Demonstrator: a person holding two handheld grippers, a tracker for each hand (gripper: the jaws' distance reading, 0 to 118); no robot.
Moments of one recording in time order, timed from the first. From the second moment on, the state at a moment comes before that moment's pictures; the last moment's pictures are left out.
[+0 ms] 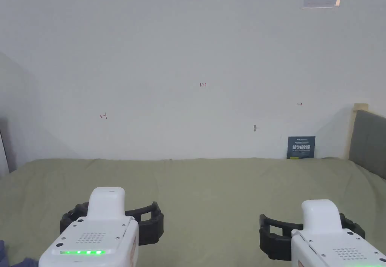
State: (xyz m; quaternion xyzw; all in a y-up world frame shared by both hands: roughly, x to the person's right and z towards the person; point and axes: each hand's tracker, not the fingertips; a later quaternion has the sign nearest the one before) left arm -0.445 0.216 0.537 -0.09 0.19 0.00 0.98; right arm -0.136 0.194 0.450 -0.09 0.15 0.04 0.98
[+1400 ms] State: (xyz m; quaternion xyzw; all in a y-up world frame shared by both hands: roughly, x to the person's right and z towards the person) left arm -0.591 0.206 0.704 -0.14 0.42 0.05 0.90; right arm -0.326 0.176 0.469 -0.11 0.36 0.05 0.92
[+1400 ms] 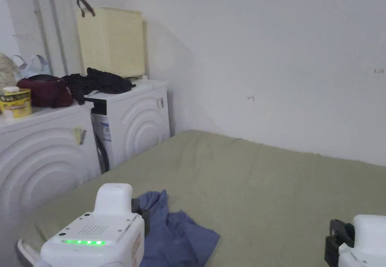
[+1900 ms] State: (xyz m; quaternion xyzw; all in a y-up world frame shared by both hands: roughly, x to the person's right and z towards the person) left arm -0.636 0.192 0.749 -0.15 0.48 0.09 0.86; right arm -0.378 0.161 0.480 -0.12 0.42 0.06 0.90
